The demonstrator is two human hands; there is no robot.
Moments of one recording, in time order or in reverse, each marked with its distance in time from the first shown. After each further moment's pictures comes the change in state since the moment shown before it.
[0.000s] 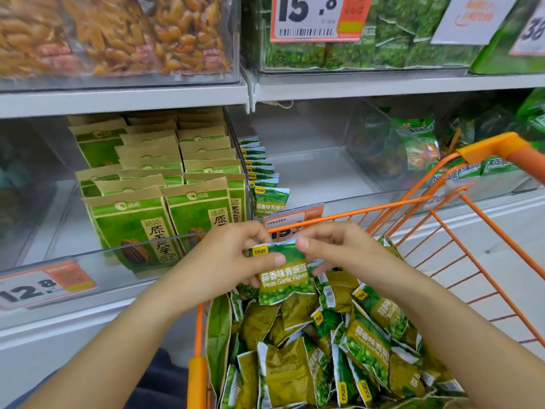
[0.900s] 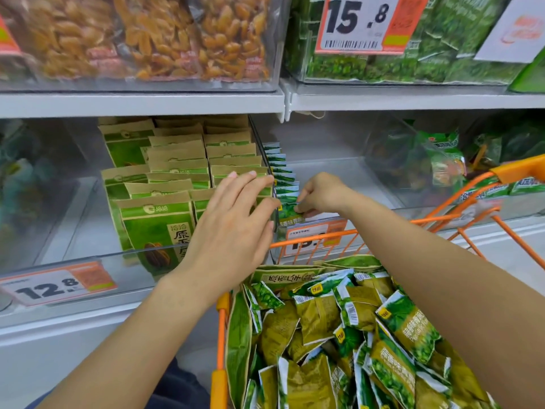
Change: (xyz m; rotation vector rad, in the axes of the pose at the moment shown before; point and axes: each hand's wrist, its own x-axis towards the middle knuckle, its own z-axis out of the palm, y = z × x) left_hand 0.017 -0.024 -0.021 0.959 0.526 0.422; right_hand 0.152 -0.016 -0.015 -0.590 0.137 0.230
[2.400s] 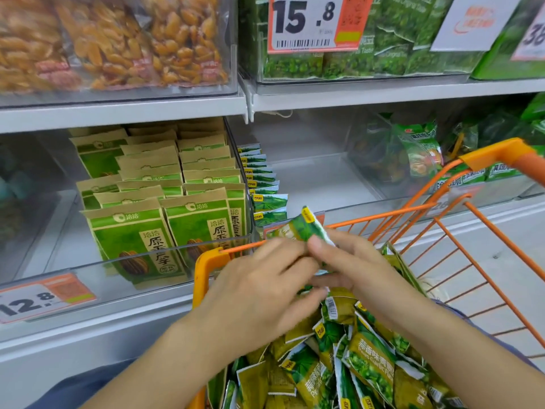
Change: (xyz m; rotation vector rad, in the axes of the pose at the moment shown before) left_hand -0.017 0.067 -0.005 -0.348 0.059 0.217; right_hand -0.160 0.046 0.018 0.939 -0.134 -0.259
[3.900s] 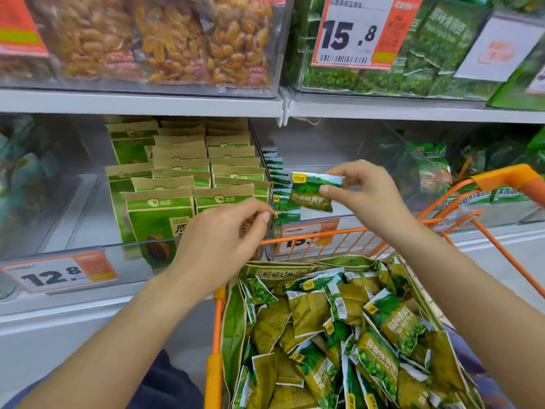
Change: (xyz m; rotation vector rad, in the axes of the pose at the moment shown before) left_hand -0.005 -0.047 -0.041 -0.120 0.066 -0.470; right_hand 0.067 -0.051 -0.014 -0.803 0.379 -0.331
